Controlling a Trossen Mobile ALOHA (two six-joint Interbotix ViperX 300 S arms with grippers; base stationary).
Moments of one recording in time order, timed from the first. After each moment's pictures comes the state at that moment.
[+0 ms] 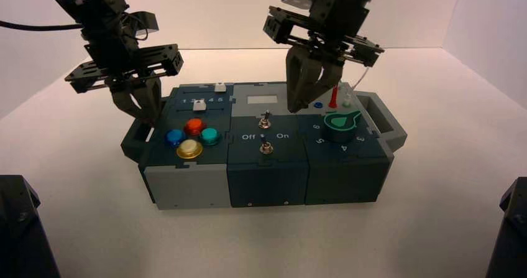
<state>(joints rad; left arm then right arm) -0.38 0.00 0.98 -0.33 0.51 -0.04 0.69 -0.03 0.76 0.45 0.69 0.03</state>
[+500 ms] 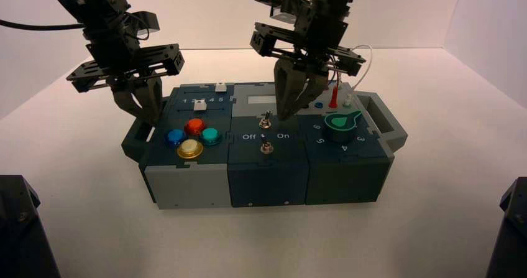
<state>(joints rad) -0.38 0.02 0.97 -0.33 0.51 -0.04 0.70 0.10 0.69 0.47 0.69 0.03</state>
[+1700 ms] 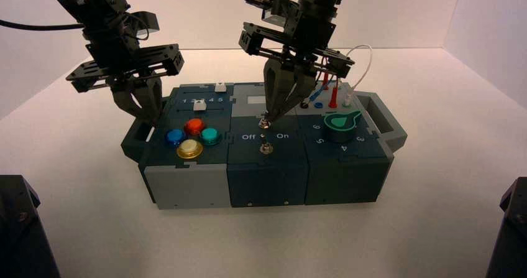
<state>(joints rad) -0.38 0.02 0.97 -0.33 0.51 -0.04 0.73 0.13 0.64 0.51 0.72 0.04</state>
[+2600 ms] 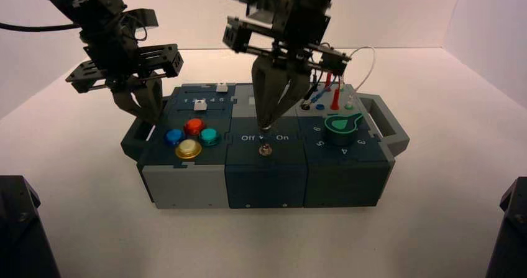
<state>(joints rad) -0.39 -0.01 1.00 -0.33 0.44 -0.03 0.81 0.10 0.64 0.48 0.77 0.10</state>
